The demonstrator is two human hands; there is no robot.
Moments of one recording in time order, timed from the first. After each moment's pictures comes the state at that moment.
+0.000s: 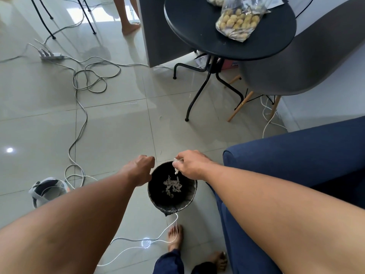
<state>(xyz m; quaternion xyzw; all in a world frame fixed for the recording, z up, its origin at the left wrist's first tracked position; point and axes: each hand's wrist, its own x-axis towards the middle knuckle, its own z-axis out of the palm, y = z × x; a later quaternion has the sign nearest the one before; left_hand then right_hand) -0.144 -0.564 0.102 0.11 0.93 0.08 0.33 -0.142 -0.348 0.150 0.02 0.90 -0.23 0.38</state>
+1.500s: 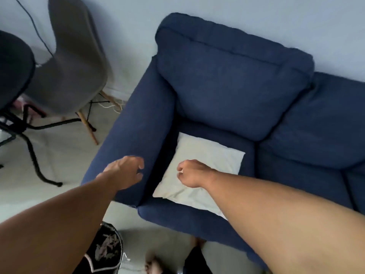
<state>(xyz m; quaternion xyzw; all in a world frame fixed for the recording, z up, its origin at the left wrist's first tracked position) -0.076 -0.123 0.168 0.58 0.77 -0.06 0.28 0.153 -0.012 0.190 0.45 0.79 -0.33 0.25</state>
